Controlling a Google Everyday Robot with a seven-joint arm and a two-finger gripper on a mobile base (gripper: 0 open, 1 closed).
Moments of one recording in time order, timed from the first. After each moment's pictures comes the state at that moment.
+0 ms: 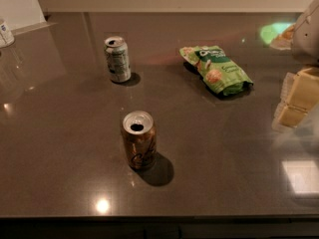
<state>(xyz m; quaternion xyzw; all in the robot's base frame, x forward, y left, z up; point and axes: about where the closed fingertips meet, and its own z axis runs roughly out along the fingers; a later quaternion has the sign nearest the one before) 0.438 -0.217 0.976 -0.60 0.78 -0.03 0.16</state>
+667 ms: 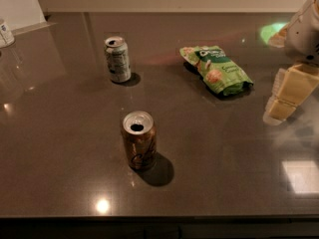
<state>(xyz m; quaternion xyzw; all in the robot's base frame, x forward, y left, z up) 0.458 -0.219 0.970 -0.58 0.79 -0.04 0.17</state>
